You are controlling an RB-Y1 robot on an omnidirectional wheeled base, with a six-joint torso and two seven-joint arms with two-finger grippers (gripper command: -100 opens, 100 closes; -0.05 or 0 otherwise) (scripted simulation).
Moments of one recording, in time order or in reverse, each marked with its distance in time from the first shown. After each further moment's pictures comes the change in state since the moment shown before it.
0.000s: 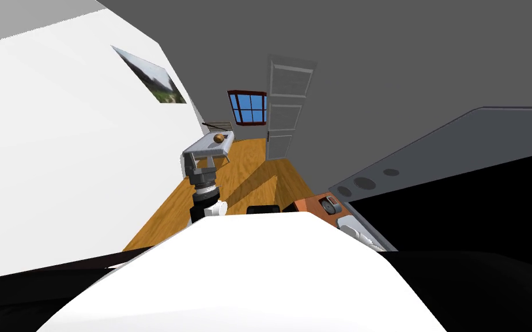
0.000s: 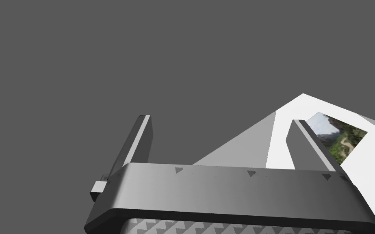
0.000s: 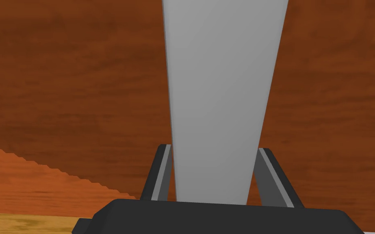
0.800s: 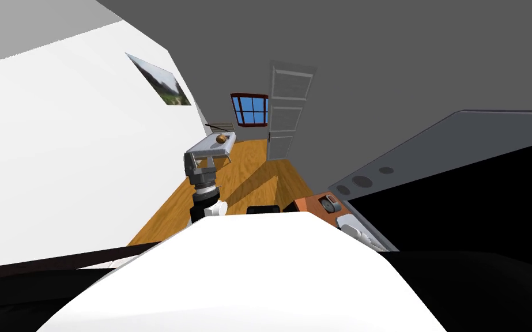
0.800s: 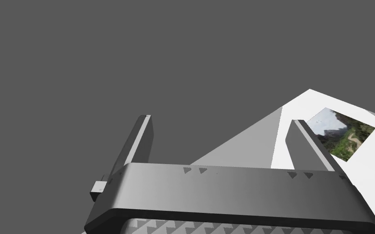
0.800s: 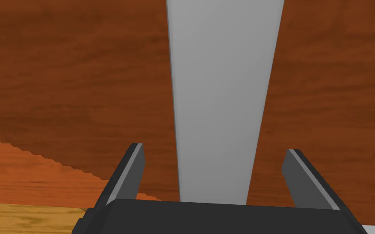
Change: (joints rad) left arm 0.000 0.000 0.000 0.000 0.000 0.000 0.000; right arm -0.003 -0.013 -0.010 0.002 -0.010 -0.019 -0.010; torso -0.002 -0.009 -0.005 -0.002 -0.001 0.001
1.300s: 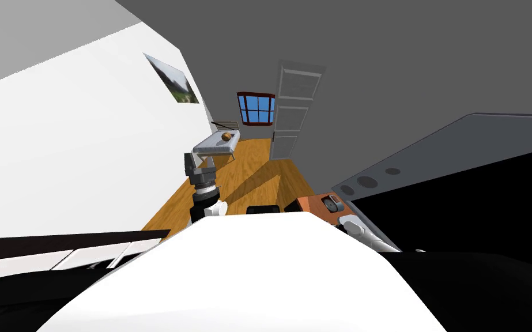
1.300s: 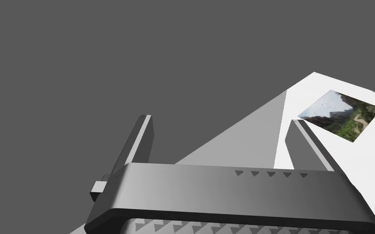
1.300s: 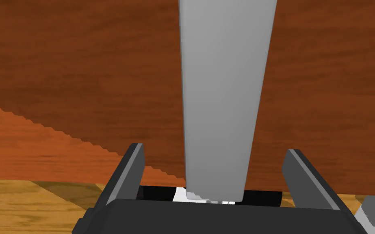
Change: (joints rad) left arm 0.000 0.000 0.000 0.000 0.000 0.000 0.000; right arm -0.016 -0.046 -0.011 -0.014 -0.011 -0.048 -0.058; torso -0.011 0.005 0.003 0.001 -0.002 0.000
